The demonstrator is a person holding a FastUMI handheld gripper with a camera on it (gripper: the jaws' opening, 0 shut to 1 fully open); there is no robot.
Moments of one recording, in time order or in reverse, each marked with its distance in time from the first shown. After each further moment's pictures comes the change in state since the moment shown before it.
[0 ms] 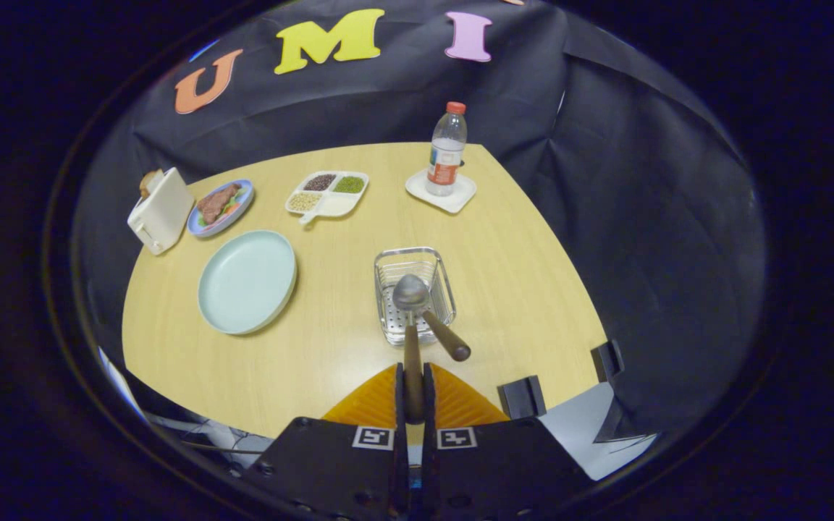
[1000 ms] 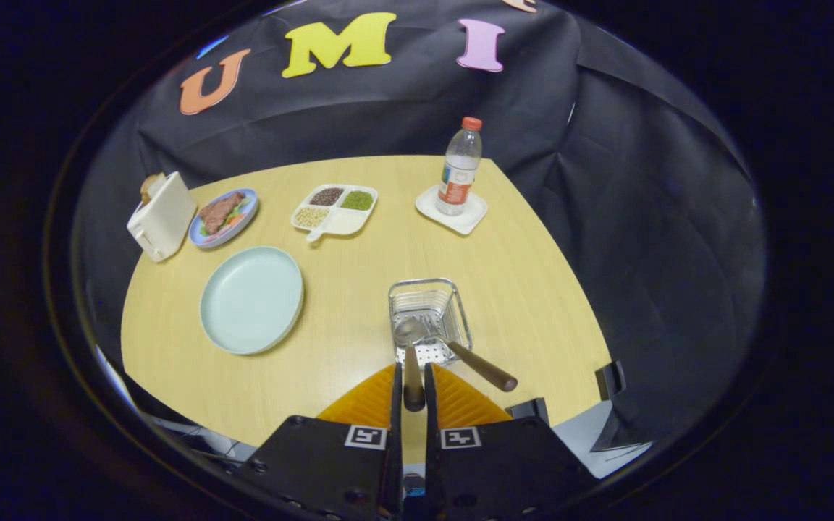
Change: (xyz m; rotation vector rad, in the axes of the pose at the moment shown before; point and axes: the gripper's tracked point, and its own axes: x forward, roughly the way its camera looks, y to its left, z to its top) arm 0.012 0.017 0.027 -0.015 -0.038 0.013
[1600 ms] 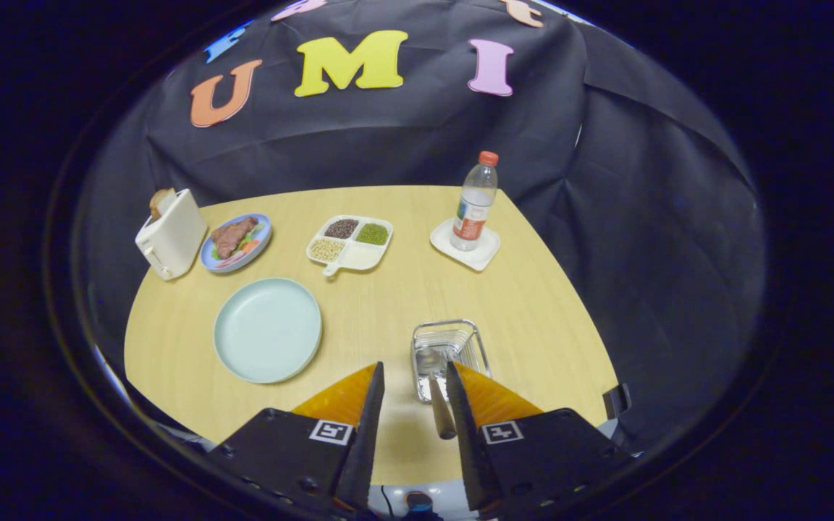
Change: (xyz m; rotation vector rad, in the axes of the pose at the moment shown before) arm -0.003 0.027 0.036 -0.009 -0.107 0.028
